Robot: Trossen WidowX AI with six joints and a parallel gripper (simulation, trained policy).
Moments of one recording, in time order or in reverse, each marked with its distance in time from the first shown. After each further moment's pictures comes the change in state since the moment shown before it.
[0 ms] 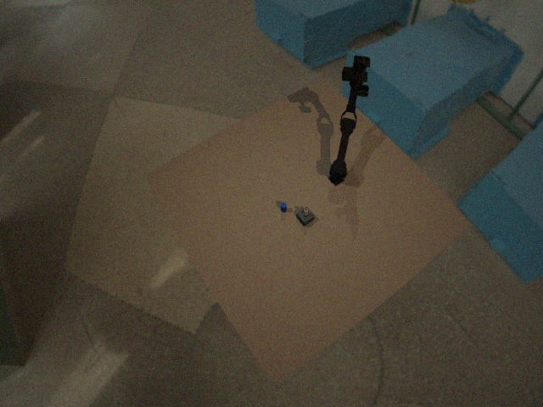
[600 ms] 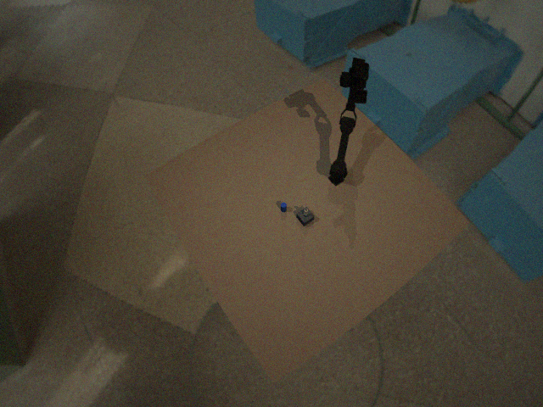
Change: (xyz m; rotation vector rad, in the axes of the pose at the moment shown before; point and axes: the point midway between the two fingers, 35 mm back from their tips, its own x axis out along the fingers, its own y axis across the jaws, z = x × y) arm 0.034 -0.040 0.015 0.029 -0.011 -0.179
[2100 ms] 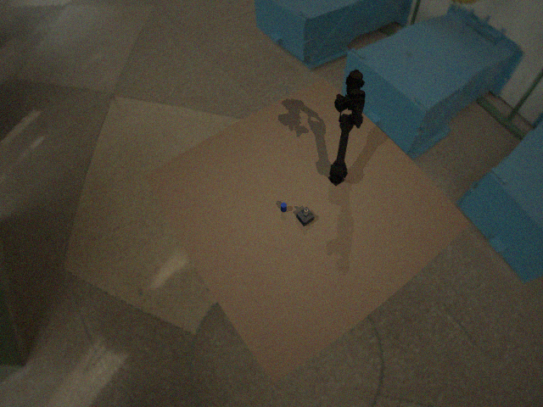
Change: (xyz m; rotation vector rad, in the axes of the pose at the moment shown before) arm 0.102 -0.113 0.037 0.114 -0.039 -0.536
